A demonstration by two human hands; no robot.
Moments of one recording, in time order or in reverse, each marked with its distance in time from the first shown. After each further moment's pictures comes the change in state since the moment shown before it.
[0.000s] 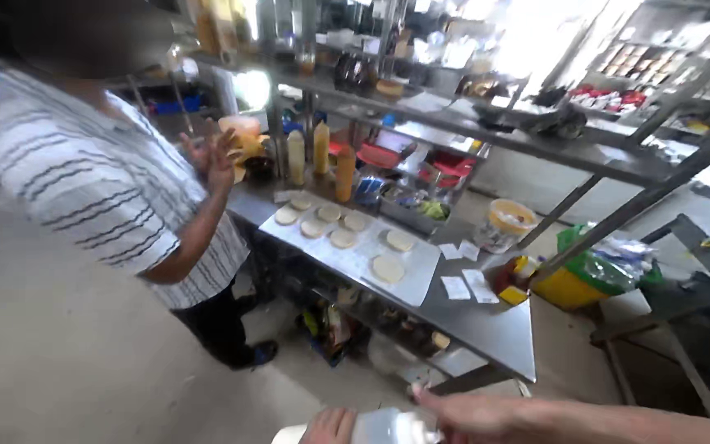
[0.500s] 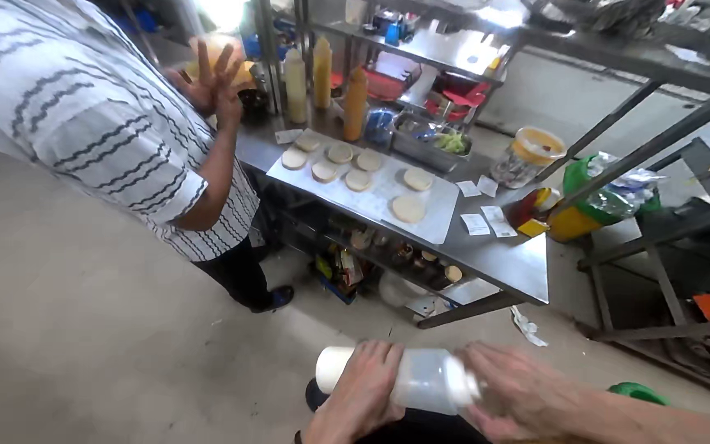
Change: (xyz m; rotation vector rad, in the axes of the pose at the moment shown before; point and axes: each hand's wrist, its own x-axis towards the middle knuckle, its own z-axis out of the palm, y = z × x) left_hand -0.003 -0.026 -0.017 0.024 -0.006 0.246; right_hand 0.010 0.020 0.075 -0.896 0.836 -0.823
